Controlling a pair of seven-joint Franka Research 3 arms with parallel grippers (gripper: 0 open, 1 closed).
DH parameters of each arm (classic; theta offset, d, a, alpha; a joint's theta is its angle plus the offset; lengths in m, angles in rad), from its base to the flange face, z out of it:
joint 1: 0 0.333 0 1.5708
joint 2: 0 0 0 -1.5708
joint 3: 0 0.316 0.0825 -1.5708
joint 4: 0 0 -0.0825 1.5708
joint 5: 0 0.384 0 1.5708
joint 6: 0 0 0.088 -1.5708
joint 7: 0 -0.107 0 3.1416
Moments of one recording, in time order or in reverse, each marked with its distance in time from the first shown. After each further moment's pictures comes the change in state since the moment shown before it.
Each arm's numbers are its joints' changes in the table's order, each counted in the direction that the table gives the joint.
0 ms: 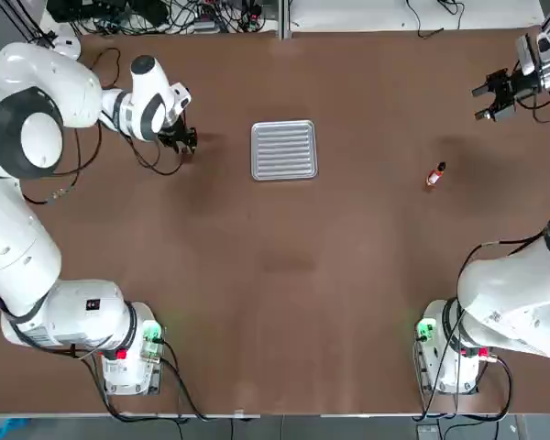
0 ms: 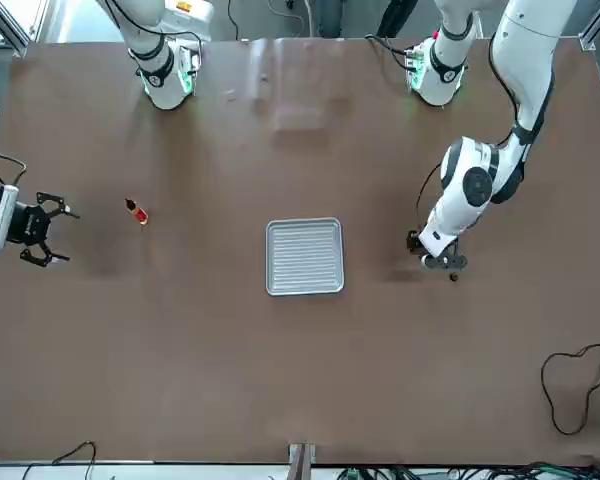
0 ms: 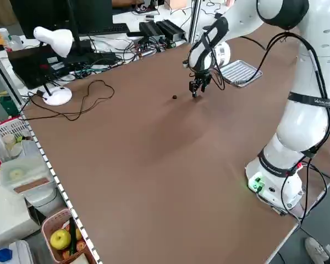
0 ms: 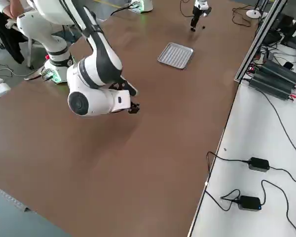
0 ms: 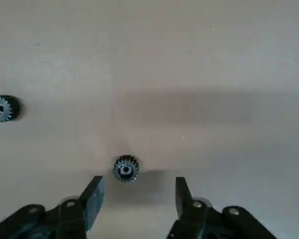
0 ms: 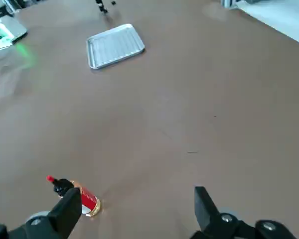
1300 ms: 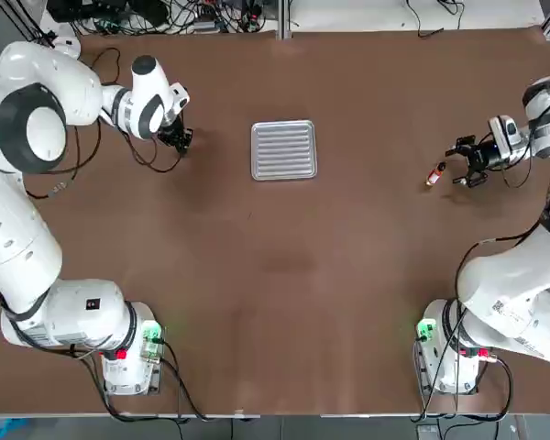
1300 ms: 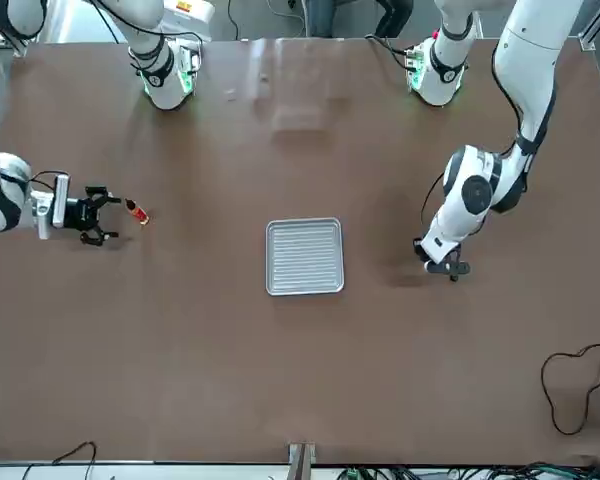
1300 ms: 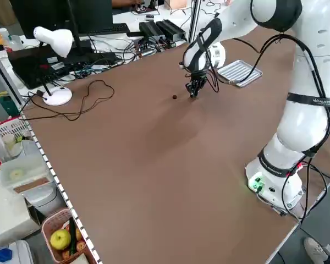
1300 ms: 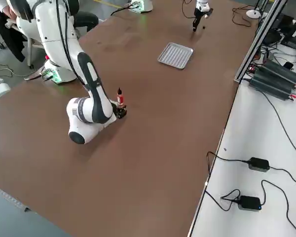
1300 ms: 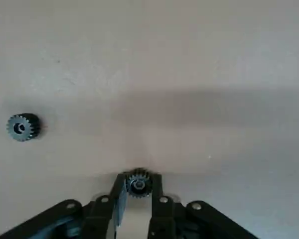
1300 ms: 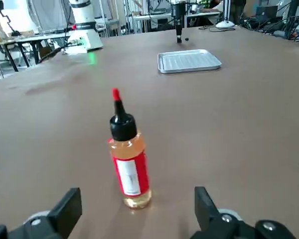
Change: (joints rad) left arm 0.008 -0.043 0.021 -0.045 0.084 0.001 0.053; right arm -0.068 -0.259 0.002 0.103 0.030 -0.108 0.551
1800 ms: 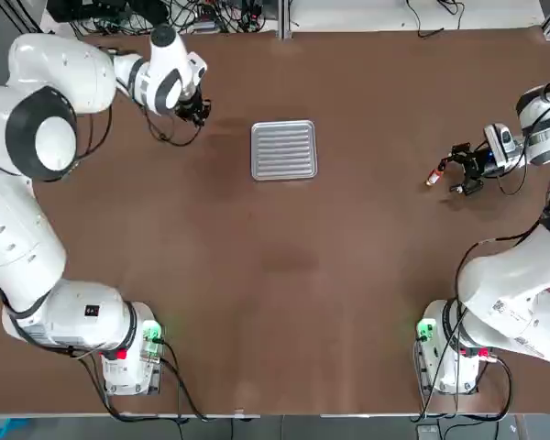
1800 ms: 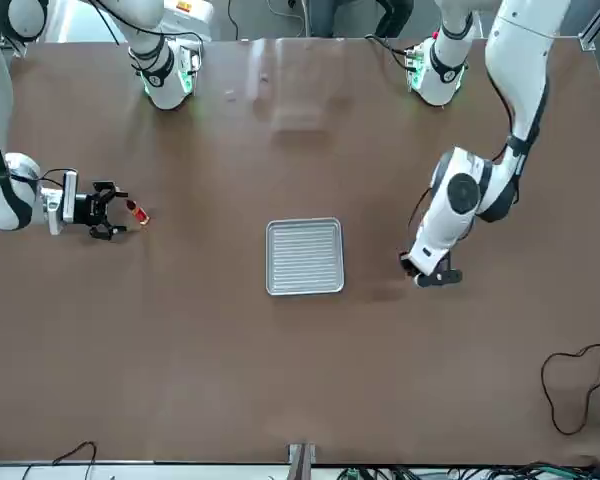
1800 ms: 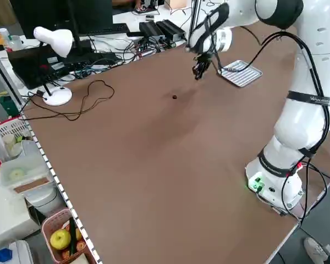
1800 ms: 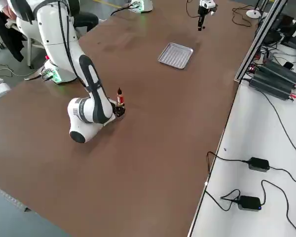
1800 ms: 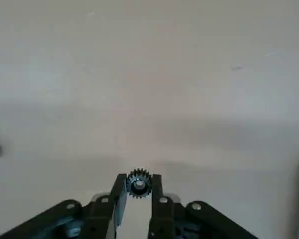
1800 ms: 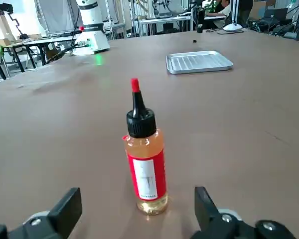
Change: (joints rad) left arm -0.159 0.001 -0.020 -0.207 0.003 -0.135 0.294; right arm 0.002 -0.009 0.009 0.033 -0.008 0.016 0.042
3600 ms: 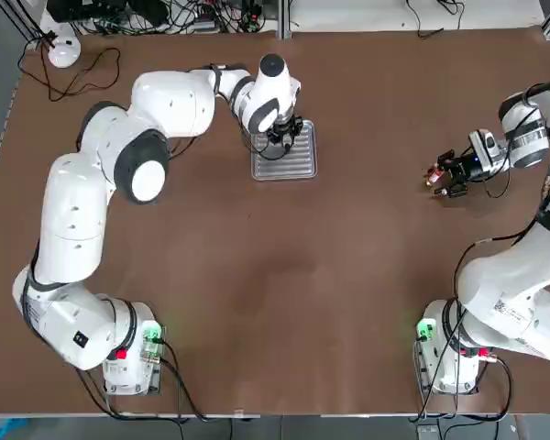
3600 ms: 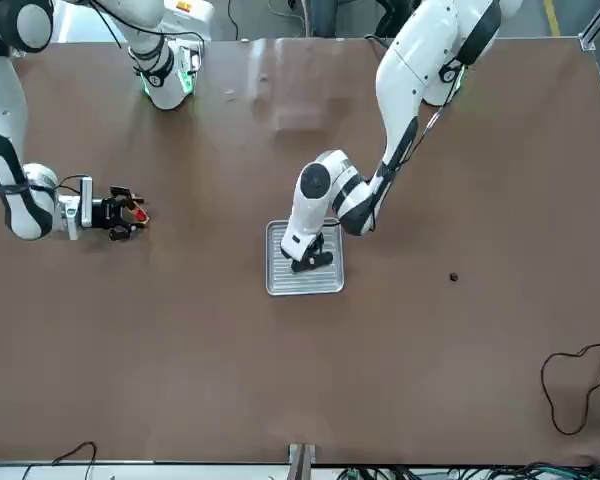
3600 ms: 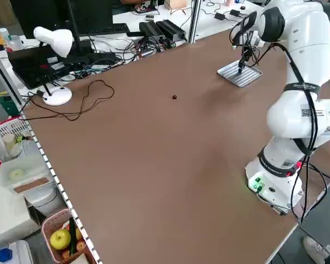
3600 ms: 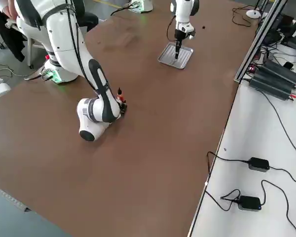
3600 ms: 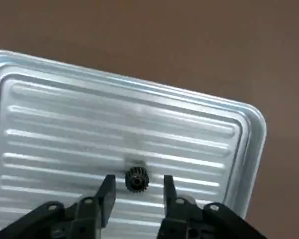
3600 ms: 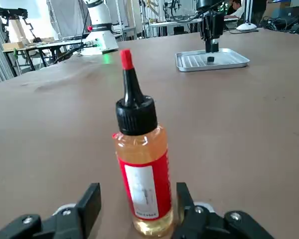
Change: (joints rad) left arm -0.455 -0.421 0.008 -0.551 -0.002 -0.079 0.479; right arm 0.034 -0.050 0.031 0.005 0.010 0.030 0.010
